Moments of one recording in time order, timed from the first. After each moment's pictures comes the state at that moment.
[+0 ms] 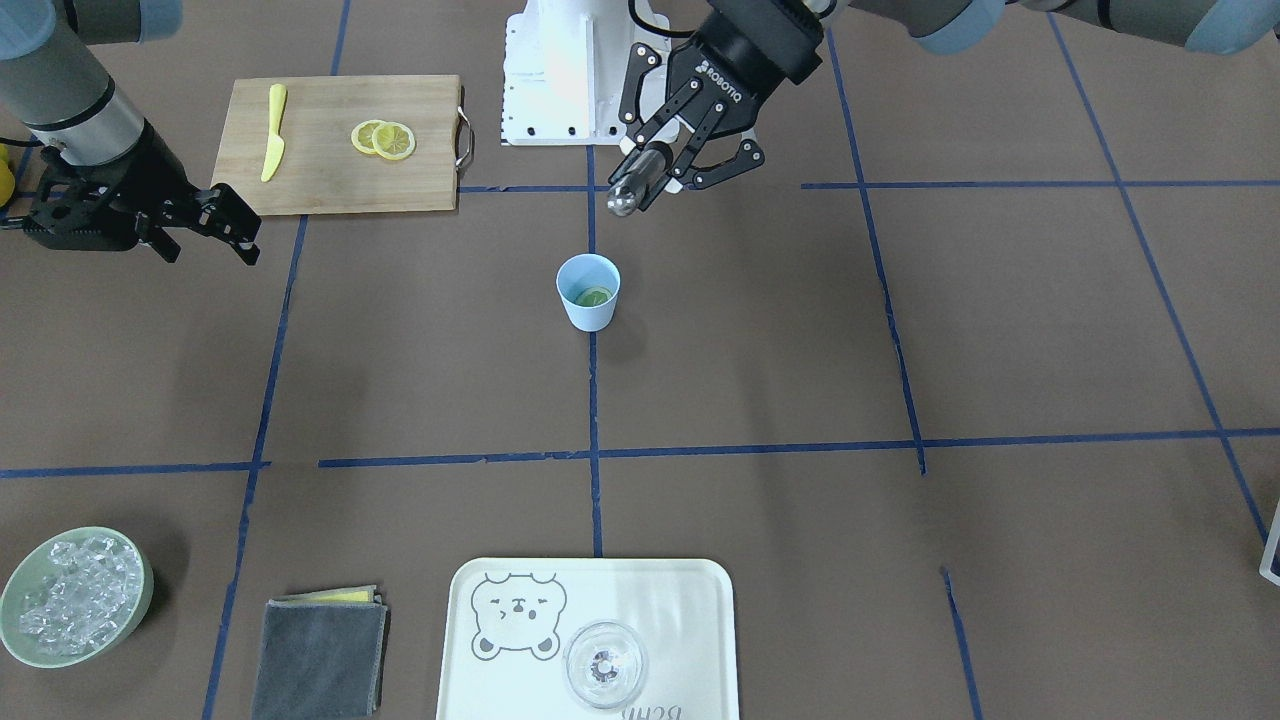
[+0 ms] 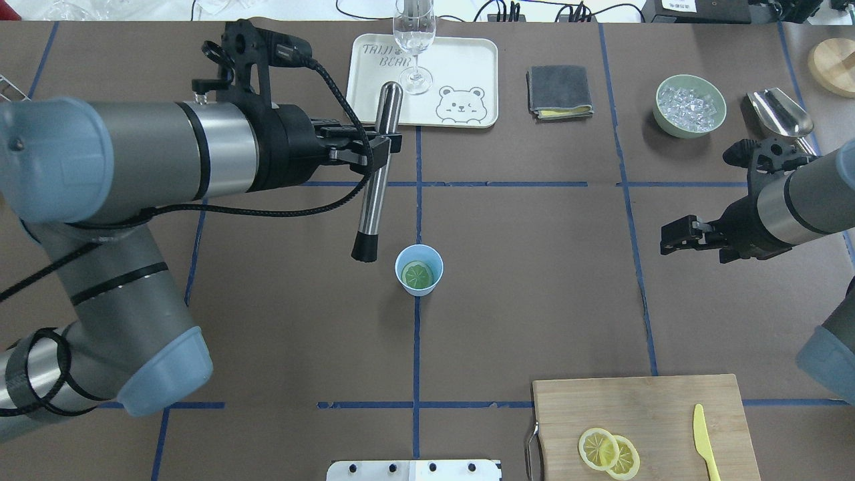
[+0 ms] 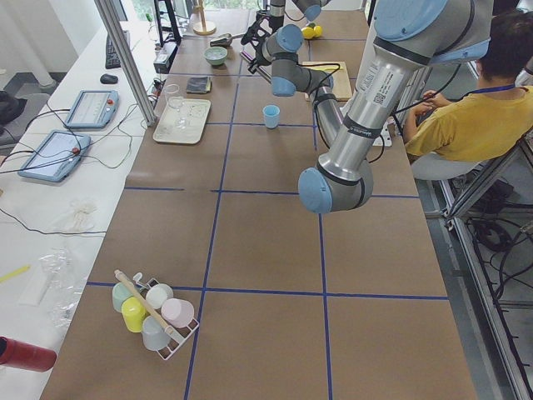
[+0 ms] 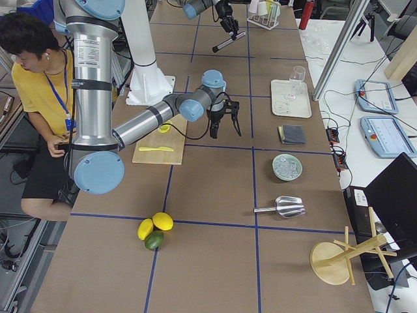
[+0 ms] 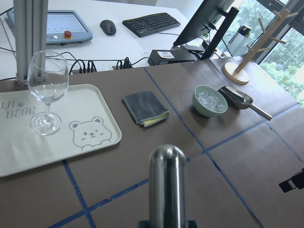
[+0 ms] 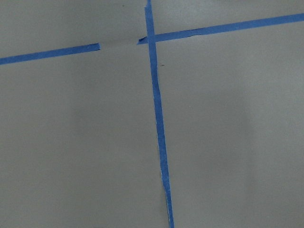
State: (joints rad) left arm -0.59 -2.12 -1.97 -2.27 -1.65 -0.95; right arm 0.82 -1.60 2.08 -1.34 2.08 1.11
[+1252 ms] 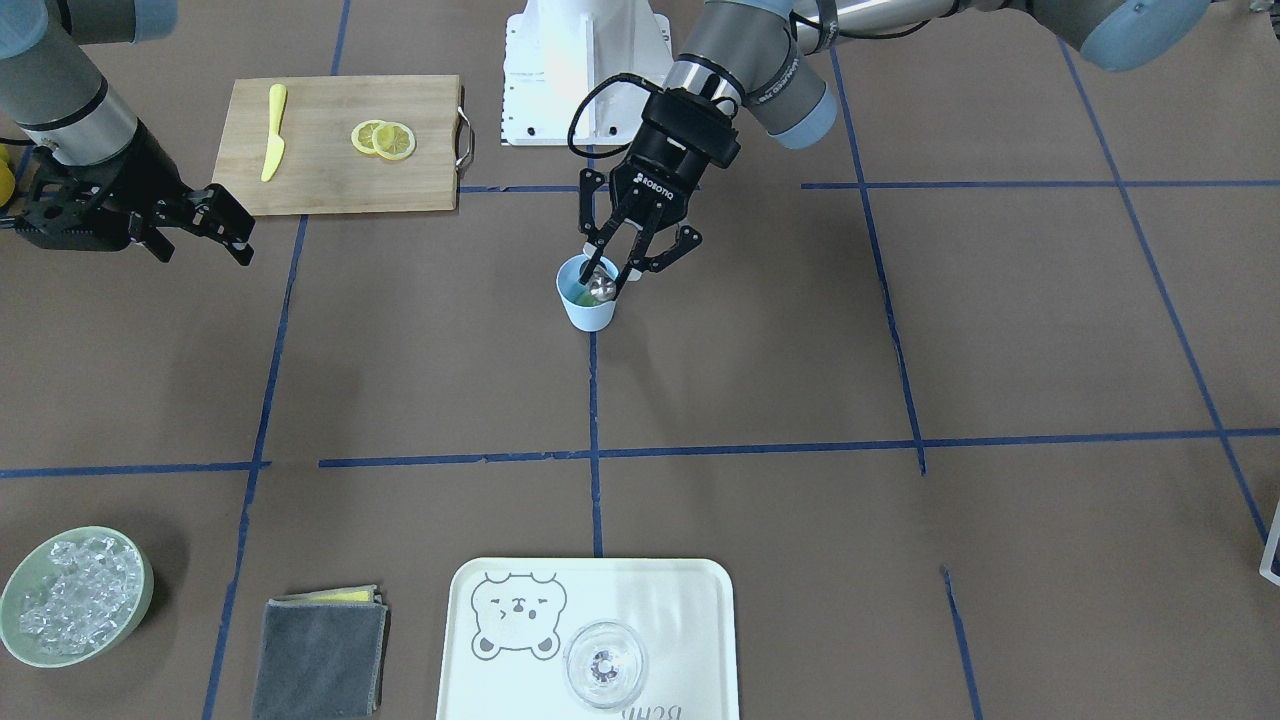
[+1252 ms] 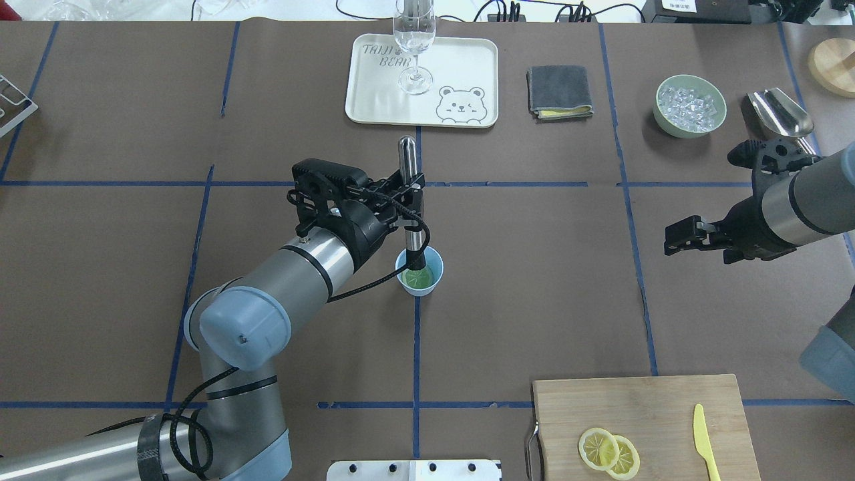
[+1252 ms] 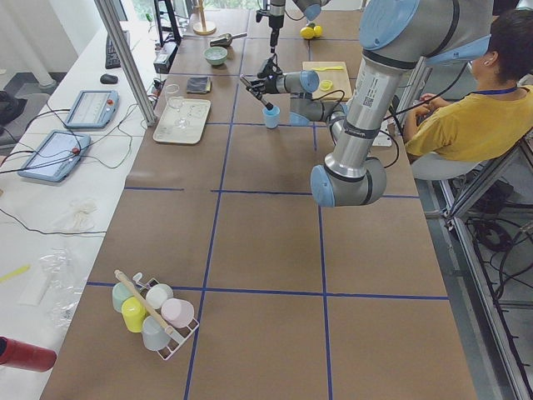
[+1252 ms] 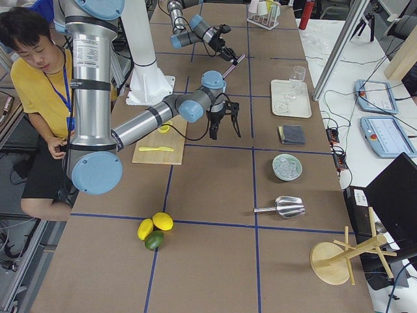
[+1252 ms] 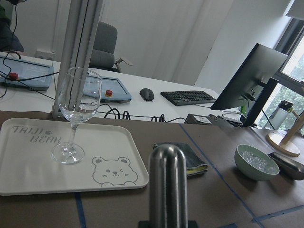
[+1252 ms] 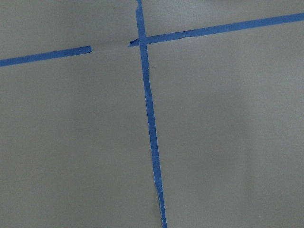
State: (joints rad) left arm -0.33 -2.14 -1.67 -2.55 -1.03 -0.97; right arm 0.82 -1.61 2.08 -1.34 2.09 1.11
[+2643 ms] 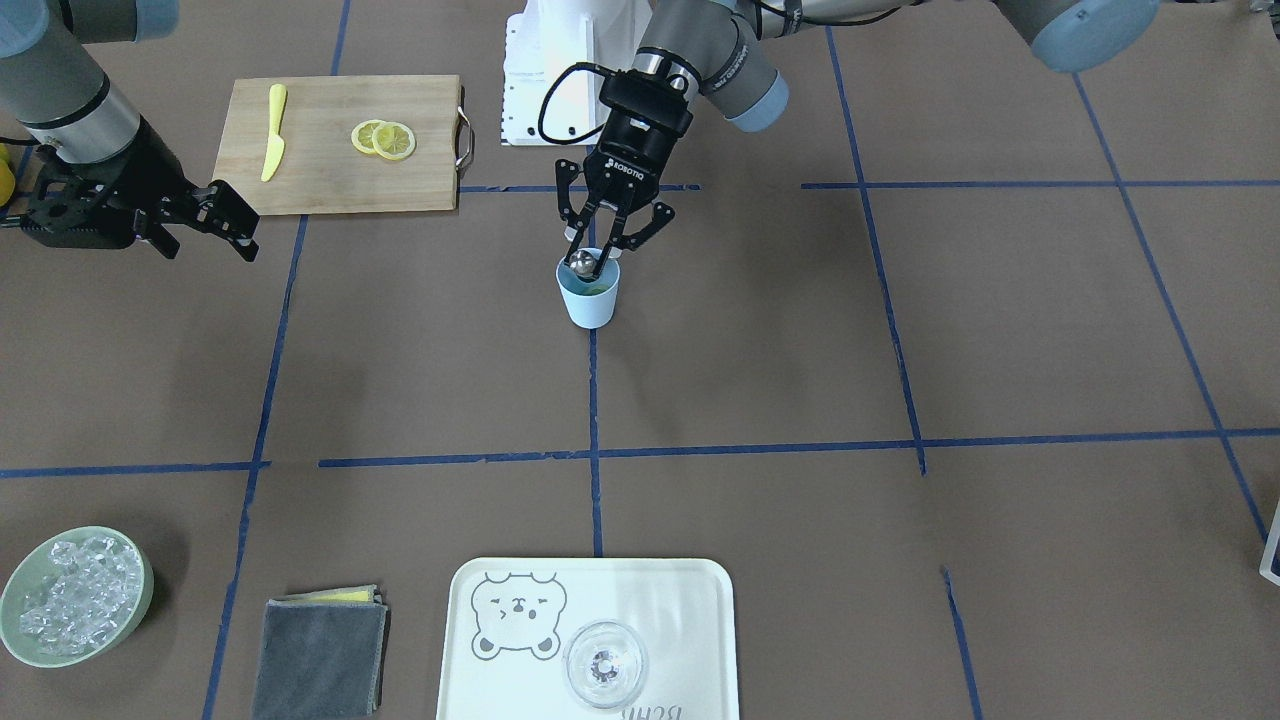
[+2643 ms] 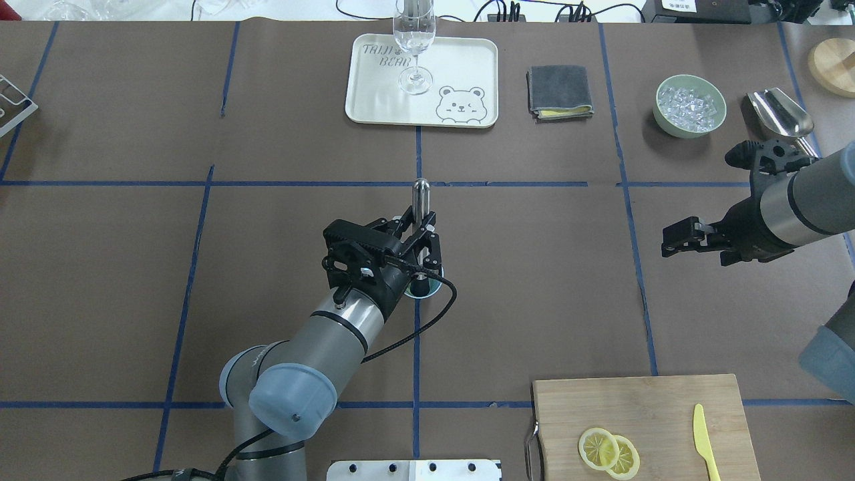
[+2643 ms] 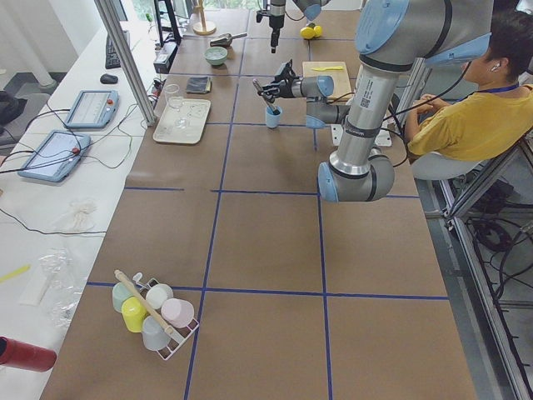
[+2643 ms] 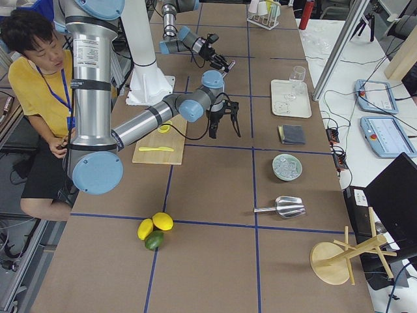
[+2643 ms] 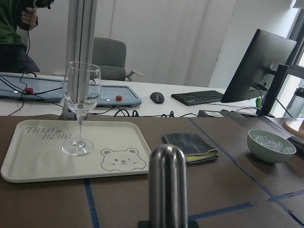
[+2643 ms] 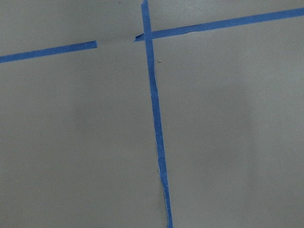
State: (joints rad) left arm -0.19 -2.17 -1.61 -2.55 -0.78 -0.85; right arm 0.82 -1.60 2.09 -1.34 2.10 1.11
